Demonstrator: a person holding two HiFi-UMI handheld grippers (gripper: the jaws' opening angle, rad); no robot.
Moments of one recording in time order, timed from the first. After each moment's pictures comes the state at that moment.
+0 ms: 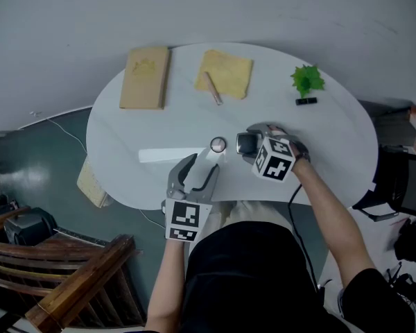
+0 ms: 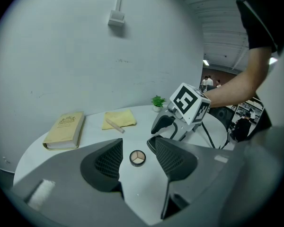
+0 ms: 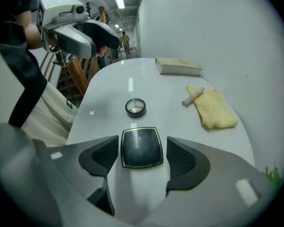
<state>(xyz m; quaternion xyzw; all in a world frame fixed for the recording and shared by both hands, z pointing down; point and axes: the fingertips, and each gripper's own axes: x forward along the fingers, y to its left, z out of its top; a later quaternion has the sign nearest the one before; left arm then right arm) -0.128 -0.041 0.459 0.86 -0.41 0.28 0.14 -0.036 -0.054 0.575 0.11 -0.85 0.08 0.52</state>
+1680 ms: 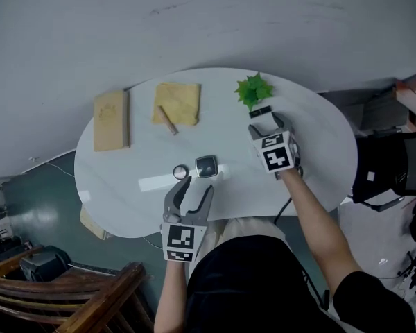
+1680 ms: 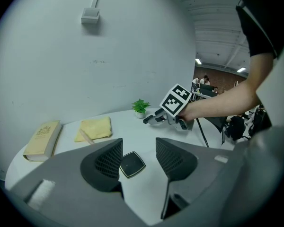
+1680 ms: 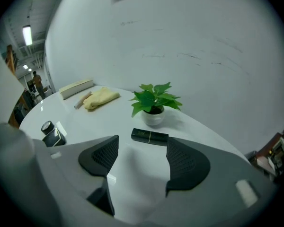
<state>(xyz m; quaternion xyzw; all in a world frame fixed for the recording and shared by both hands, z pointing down) -0.014 -0.033 0.451 0.87 -0.37 0.29 0.12 0.185 -0.148 0.558 0.56 -0.72 0.24 0.32</state>
